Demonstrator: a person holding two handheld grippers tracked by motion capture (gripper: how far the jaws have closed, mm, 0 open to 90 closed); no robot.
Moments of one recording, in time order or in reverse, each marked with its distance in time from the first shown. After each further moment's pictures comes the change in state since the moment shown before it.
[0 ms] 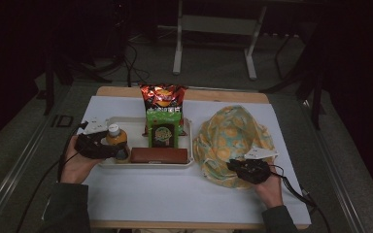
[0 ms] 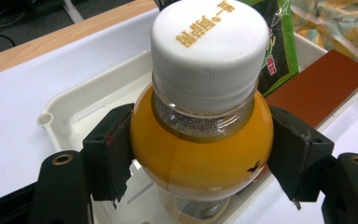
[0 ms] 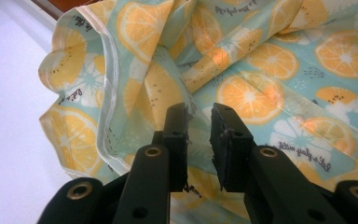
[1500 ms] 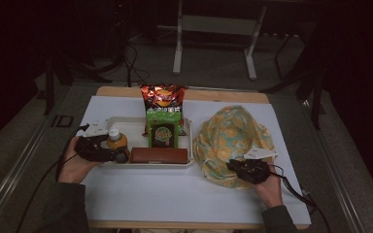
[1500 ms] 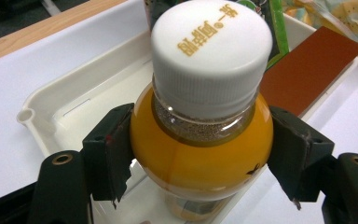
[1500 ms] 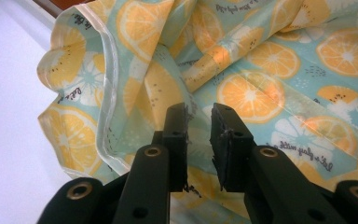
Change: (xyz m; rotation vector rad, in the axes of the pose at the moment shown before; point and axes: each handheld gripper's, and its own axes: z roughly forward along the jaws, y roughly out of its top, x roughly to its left) left arm 0.005 -0.009 0.004 0.028 -0.063 0.054; right arm 0.000 -0.001 0.001 0.005 -0.001 0.000
